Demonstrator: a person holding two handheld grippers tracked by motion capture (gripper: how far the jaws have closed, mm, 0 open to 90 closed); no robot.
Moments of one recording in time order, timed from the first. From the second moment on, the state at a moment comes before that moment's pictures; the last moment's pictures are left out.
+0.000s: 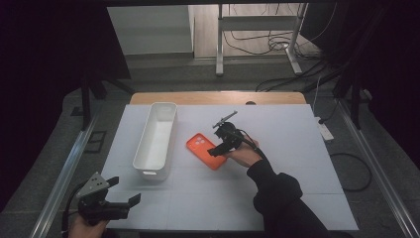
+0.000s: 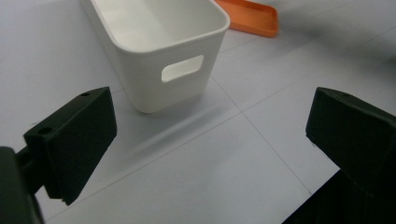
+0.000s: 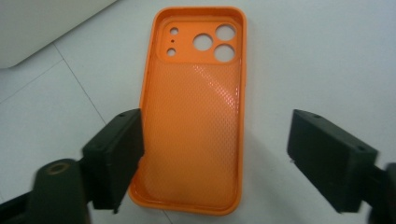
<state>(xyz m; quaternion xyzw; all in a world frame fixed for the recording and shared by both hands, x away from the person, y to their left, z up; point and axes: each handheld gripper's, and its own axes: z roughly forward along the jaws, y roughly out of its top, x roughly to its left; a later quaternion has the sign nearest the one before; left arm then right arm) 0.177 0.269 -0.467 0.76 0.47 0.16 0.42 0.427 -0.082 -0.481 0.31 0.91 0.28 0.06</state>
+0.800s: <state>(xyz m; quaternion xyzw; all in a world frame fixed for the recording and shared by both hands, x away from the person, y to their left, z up) 0.177 0.269 -0.467 0.76 0.47 0.16 0.42 0.432 -0.083 -0.496 0.30 0.91 0.25 0.09</state>
